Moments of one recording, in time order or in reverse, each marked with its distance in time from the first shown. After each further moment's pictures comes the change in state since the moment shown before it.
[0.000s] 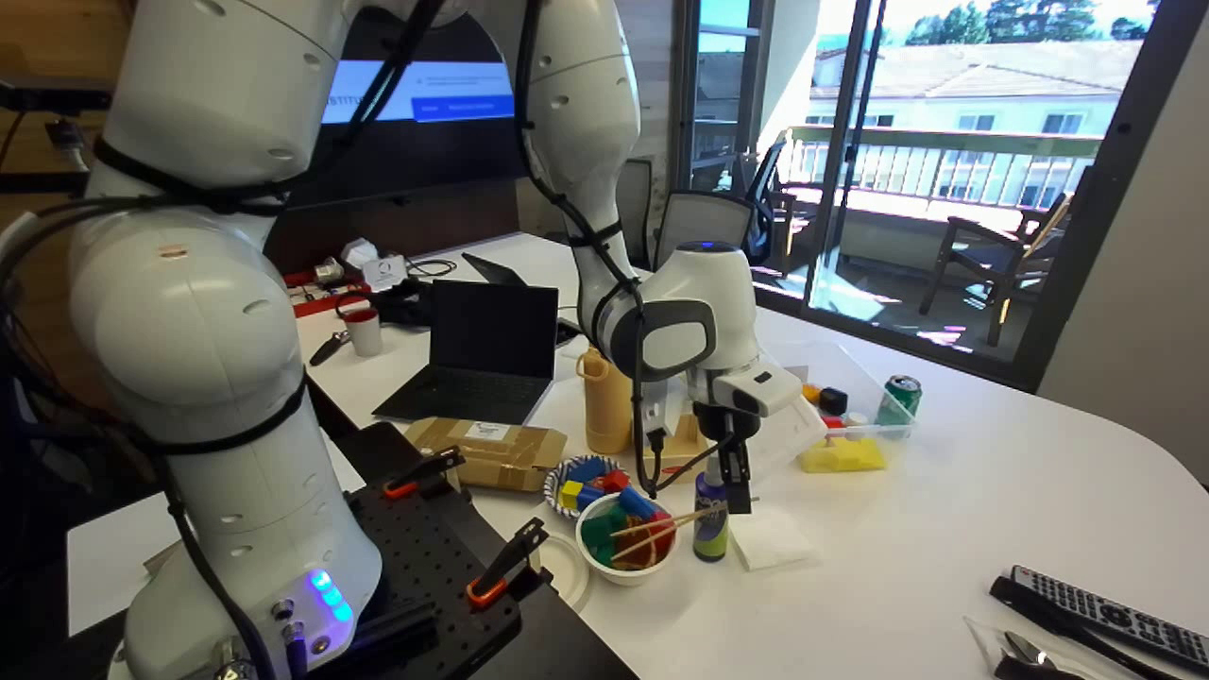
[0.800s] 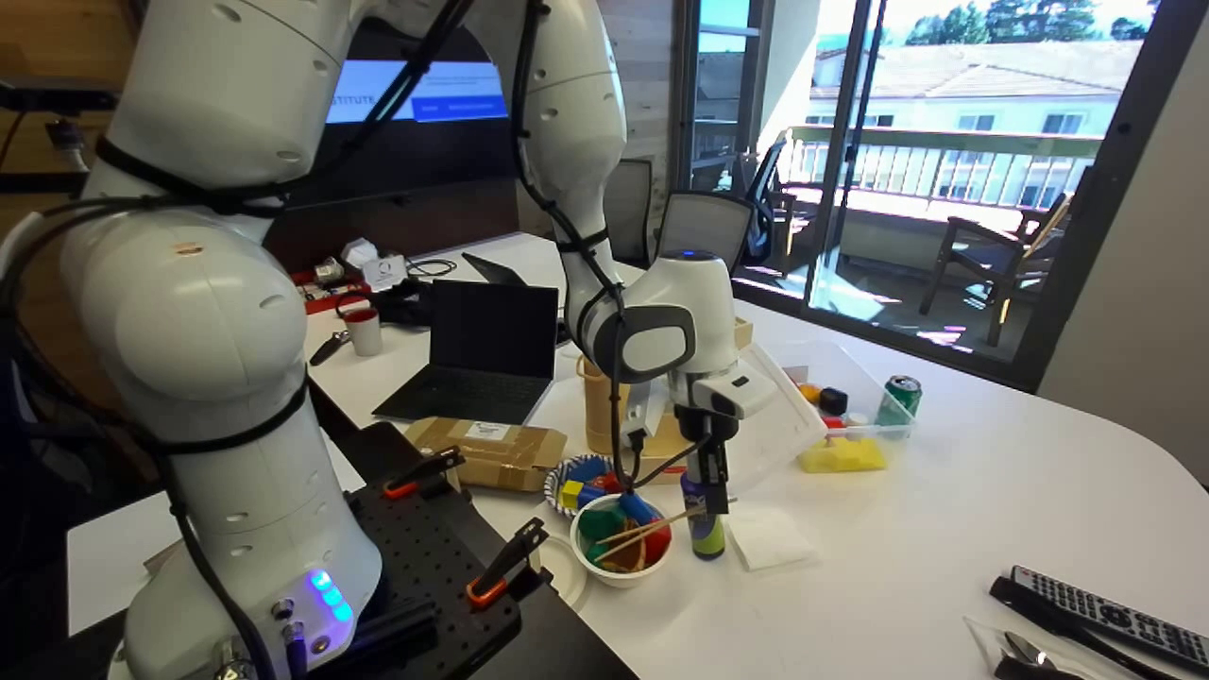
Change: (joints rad) arm 0.071 0.028 -0.007 -0.020 0.062 0.007 0.000
